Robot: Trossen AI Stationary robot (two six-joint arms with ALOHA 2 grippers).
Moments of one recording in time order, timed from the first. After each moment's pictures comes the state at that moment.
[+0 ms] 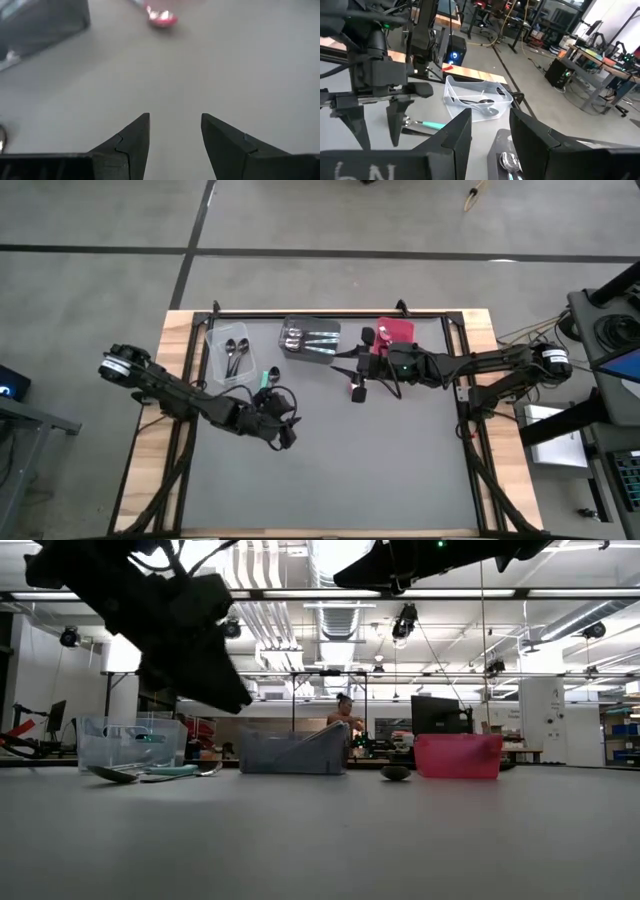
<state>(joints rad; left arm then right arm) -0.34 1.47 0.68 -0.02 -0.59 -0.73 -0.06 1.36 0.89 0.33 0.16 -0.31</state>
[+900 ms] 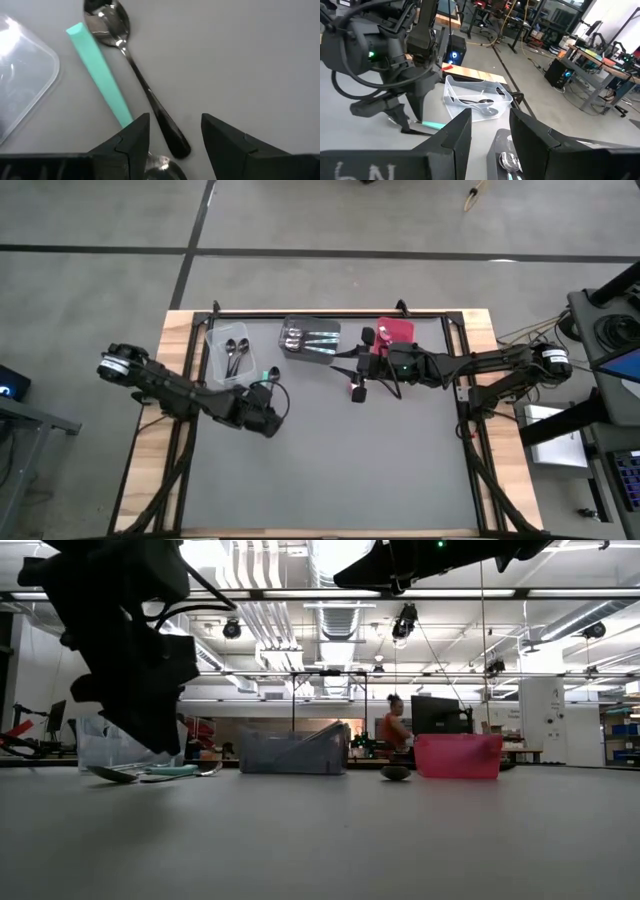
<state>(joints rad) -0.28 1.45 0.69 -0.57 -0.53 -1.14 -0.06 1.36 0.89 0.32 0.16 -0.32</state>
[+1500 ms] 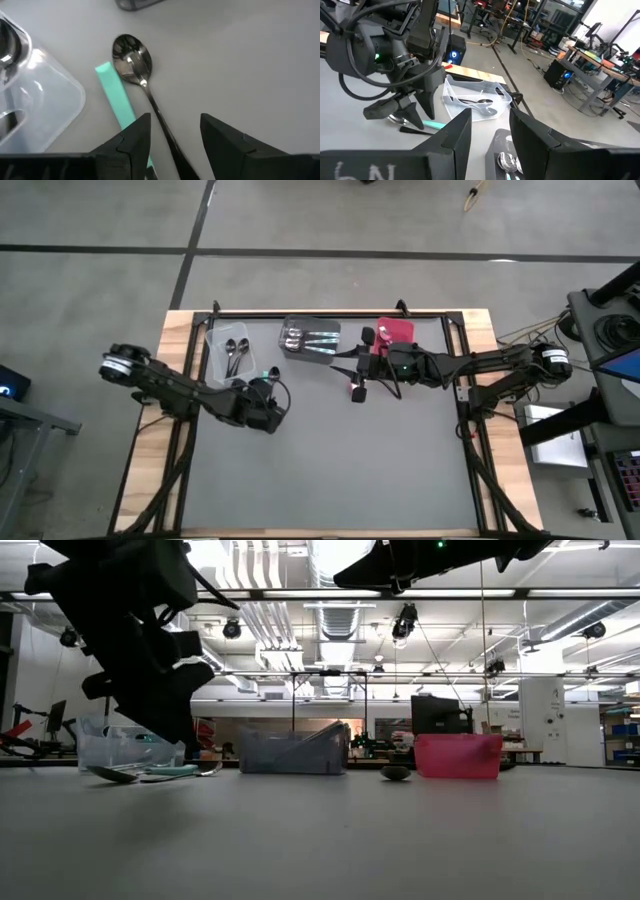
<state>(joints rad) -0.25 1.47 0.69 -0.54 -0.69 -1.14 -0.06 1.36 0.90 0.32 0.16 -0.33</state>
